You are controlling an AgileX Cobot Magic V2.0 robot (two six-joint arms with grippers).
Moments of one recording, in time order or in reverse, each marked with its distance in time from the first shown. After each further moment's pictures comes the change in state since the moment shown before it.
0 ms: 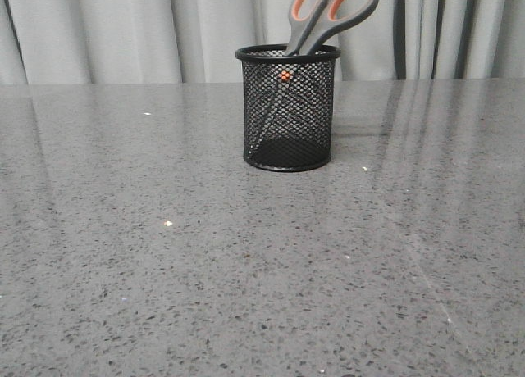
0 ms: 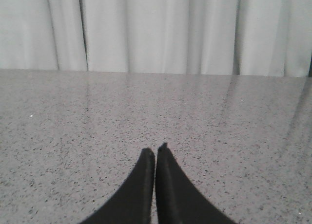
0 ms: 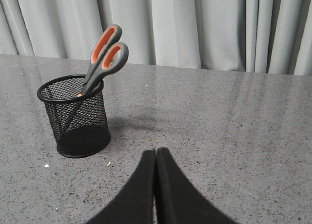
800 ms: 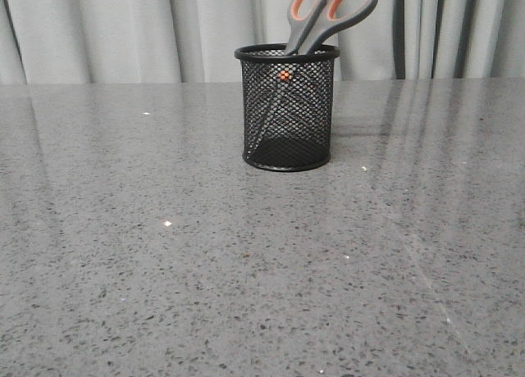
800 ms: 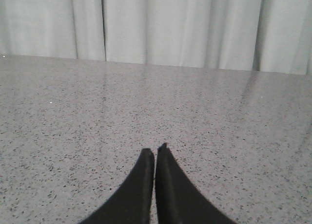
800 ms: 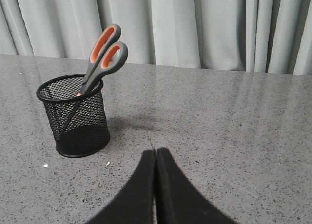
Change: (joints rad) left arm 0.060 0.000 0.000 -0.015 0.027 -0.007; right arm 0.000 0.000 0.000 0.000 0.000 0.000
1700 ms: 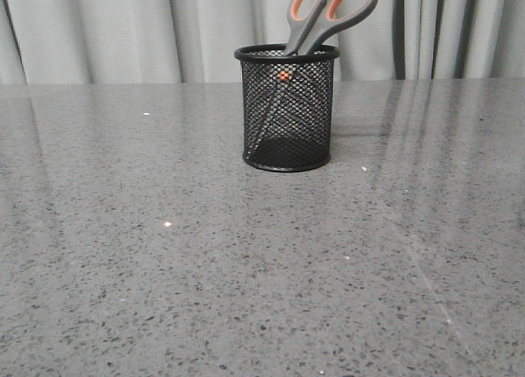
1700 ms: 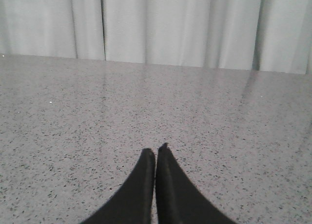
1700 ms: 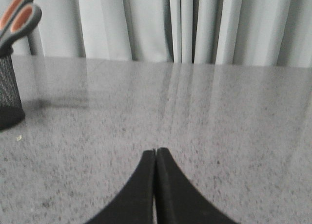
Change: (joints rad) left arm 0.000 0.000 0.000 0.000 0.006 0.000; right arm -0.209 -0.259 0.284 -0.164 -0.080 0.095
